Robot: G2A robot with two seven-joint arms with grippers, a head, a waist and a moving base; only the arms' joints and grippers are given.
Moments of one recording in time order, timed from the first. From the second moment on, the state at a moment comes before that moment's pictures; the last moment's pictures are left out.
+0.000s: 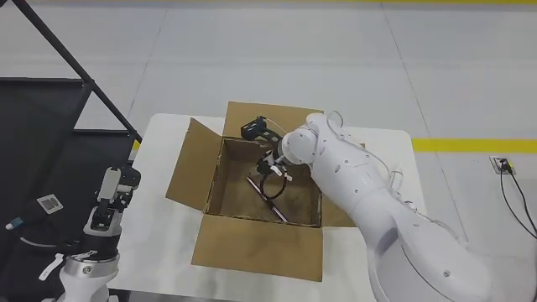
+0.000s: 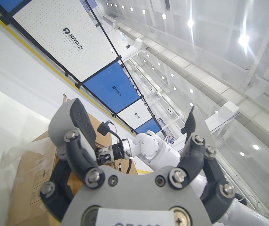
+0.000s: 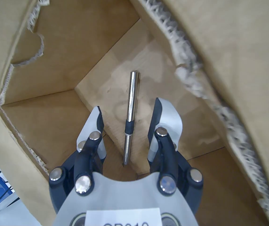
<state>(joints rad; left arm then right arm) 1.60 -1.25 -1.77 -2.10 0.03 -0.34 -0.08 0.01 -1.75 0.39 -0.22 -0.34 -0.47 0.88</state>
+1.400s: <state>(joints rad) 1.60 -1.25 -1.77 -2.10 0.03 -0.34 -0.08 -1.12 -1.20 1.29 -2.07 -1.14 0.42 0.99</state>
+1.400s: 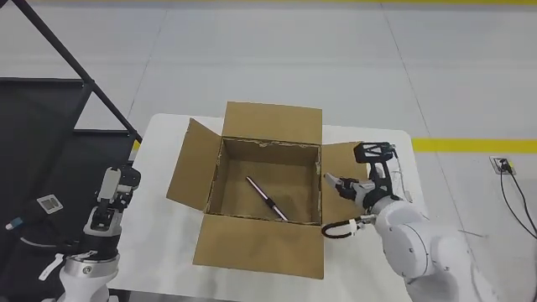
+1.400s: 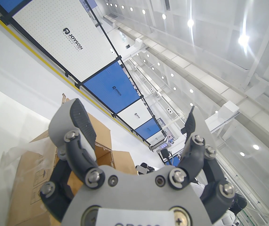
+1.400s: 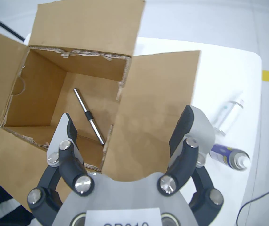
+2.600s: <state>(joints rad) 1.60 -1.25 -1.77 -2.10 0.03 -0.34 -0.08 -0.96 -1.21 1.40 -1.70 -1.25 0.59 1.10</state>
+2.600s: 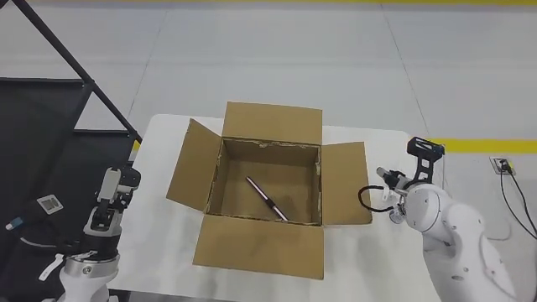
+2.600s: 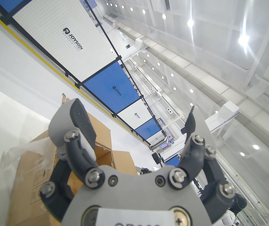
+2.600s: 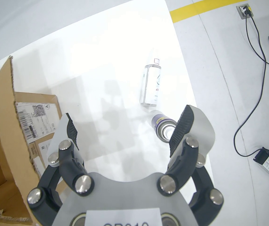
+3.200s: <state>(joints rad) 1.60 -1.25 -1.77 -2.10 0.03 -0.34 -0.08 -0.45 -1.26 1.32 -0.80 -1.07 0.39 1.06</state>
